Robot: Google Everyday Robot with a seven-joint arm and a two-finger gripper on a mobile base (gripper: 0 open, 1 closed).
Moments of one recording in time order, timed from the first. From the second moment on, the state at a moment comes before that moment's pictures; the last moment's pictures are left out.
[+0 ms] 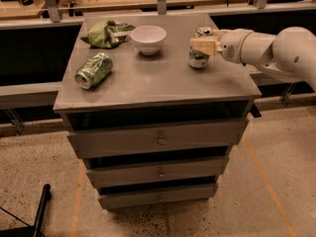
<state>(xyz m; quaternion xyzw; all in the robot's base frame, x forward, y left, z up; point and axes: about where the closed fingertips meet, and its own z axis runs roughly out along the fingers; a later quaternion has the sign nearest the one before) 0.752 -0.152 0.920 -0.28 0.72 0.21 0.60</state>
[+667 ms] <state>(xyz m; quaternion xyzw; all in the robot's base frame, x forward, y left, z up) 0.767 -0.120 0.966 -0.33 0.68 0.23 0.62</state>
